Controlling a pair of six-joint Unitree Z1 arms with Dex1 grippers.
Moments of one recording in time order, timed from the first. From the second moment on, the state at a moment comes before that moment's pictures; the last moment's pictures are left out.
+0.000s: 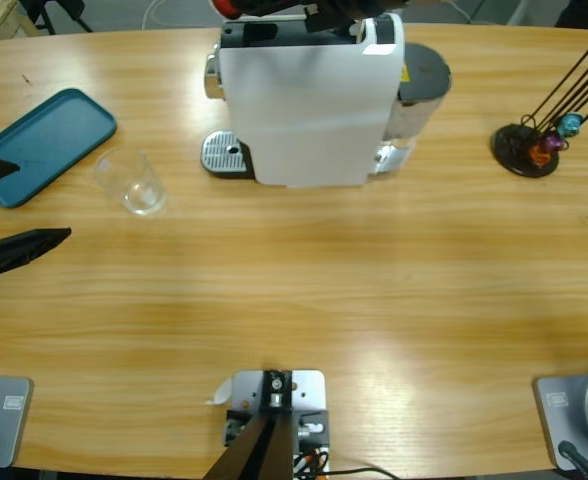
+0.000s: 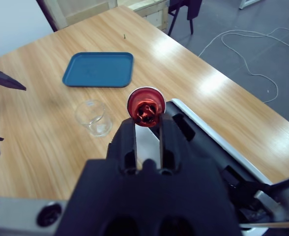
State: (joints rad) arm 0 -0.95 0.94 -0.57 0.26 0.15 0.07; arm 1 0.82 1.66 -1.20 -0.07 0.09 -0.03
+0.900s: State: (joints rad) arm 0 -0.95 0.93 -0.56 0.26 0.18 0.06; arm 1 0.81 1.71 -1.20 -0.08 0.07 -0.01
